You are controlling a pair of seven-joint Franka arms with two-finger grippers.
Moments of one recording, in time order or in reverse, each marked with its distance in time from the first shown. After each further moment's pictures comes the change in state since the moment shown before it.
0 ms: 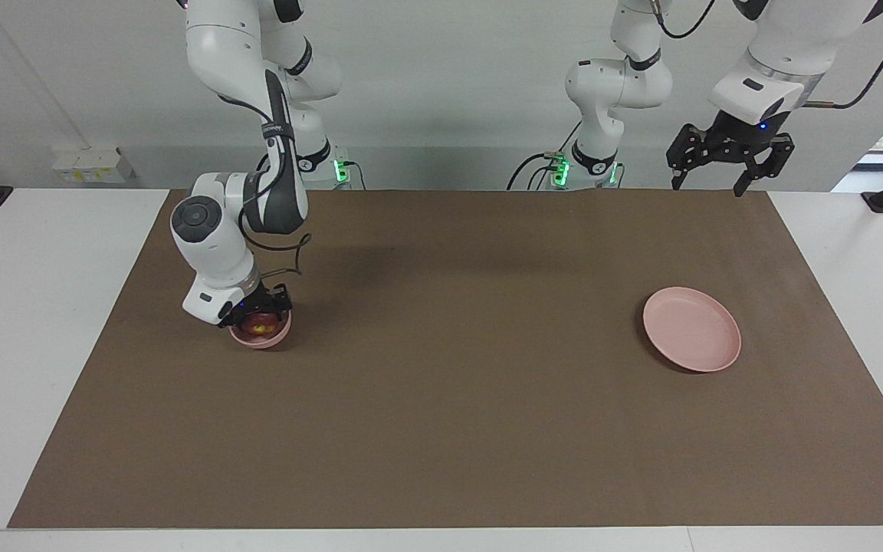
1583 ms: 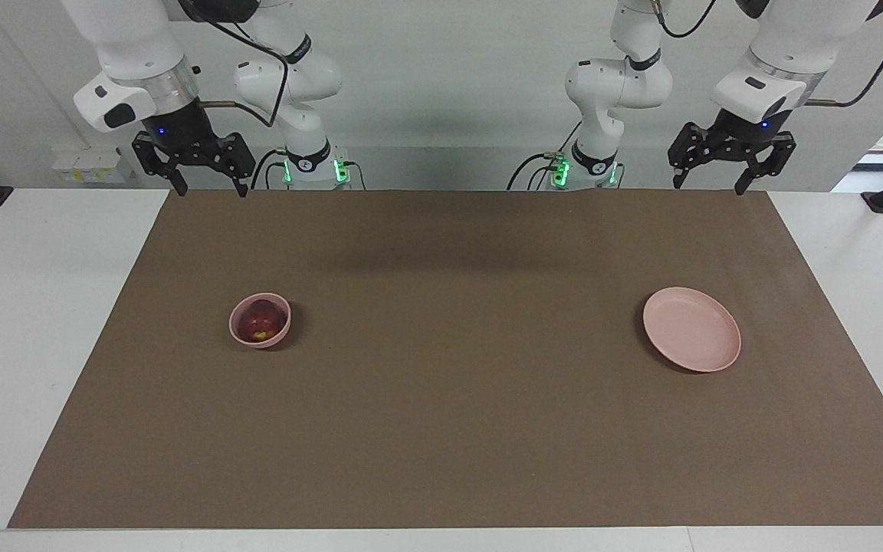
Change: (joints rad) left arm 0.008 -0.003 0.001 0.003 0.000 -0.009 0.000; right arm 0.027 -0.316 0.000 0.463 0.000 -0.709 0.388
